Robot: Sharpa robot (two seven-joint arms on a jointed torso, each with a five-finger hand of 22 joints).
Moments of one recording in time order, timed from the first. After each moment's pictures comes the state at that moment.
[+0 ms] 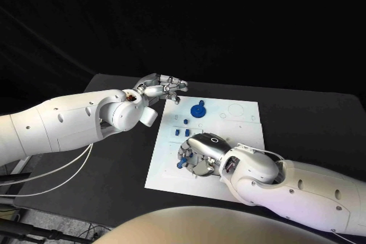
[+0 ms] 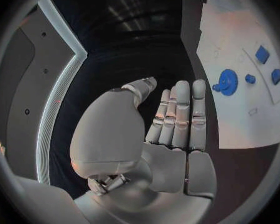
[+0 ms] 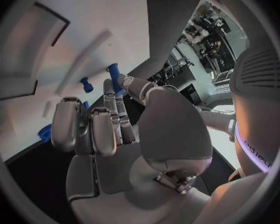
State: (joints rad) left arm 1.13 -0.90 -0.01 1.49 -0.12 -0.18 0.25; left_hand 1.35 -0.22 0.51 0.12 0.19 0.90 0.19 0.16 0.39 1.03 0.14 0.16 0.15 1.03 0.06 1.09 0.51 0.16 1.00 0.17 0.51 1.31; right arm 1.00 -0.60 -0.14 1.73 -1.63 -0.32 -0.22; right_hand 1.27 -0.17 0.68 -0.03 0.08 1.04 0.13 0.29 0.38 1.23 0.07 0.11 0.15 1.47 0.00 1.41 1.17 0.08 1.43 0.10 1.24 1.31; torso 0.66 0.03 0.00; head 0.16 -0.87
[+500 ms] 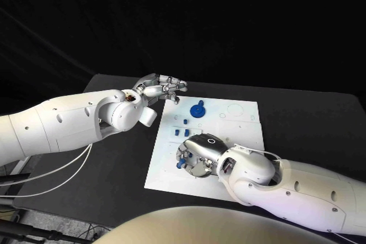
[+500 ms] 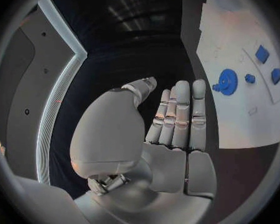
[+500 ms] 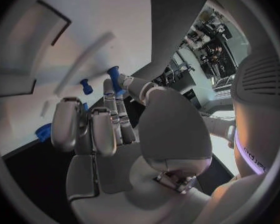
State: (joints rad) left arm 1.13 -0.90 -0.01 1.49 -0.12 -0.18 0.25; left_hand 1.35 -0.22 0.51 0.12 0.19 0.90 0.19 0.16 0.39 1.03 0.14 0.16 0.15 1.03 0.06 1.09 0.51 0.16 1.00 0.17 0.51 1.31; right arm 1.00 -0.58 -0.14 1.72 -1.69 -0.29 -0.25; right_hand 1.27 -0.17 0.68 -0.03 0.09 1.04 0.12 0.28 0.40 1.23 0.07 0.10 0.15 1.47 0.00 1.41 1.17 0.08 1.43 0.10 1.24 1.31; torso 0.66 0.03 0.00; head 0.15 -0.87
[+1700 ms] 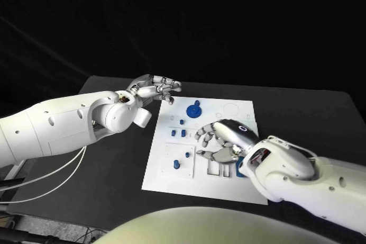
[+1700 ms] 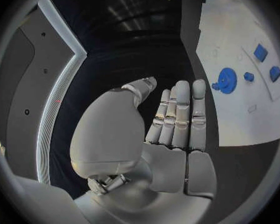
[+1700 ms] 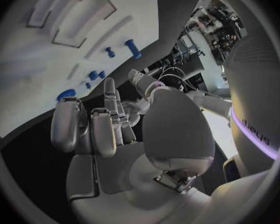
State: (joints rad) left arm 1.13 -0.91 -0.01 1.49 -0.12 -0.18 0.25; left_hand 1.35 -0.22 0.50 0.12 0.19 0.90 0.19 0.16 0.39 1.02 0.14 0.16 0.15 1.03 0.06 1.09 0.51 0.16 1.00 0.17 0.51 1.31; right arm 1.05 -0.81 -0.12 1.86 -1.58 -0.48 -0.23; right_hand 1.20 -0.26 0.48 0.05 0.14 0.94 0.14 0.22 0.37 1.26 0.07 0.16 0.25 1.46 0.00 1.43 1.19 0.08 1.44 0.10 1.24 1.31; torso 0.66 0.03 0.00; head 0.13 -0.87
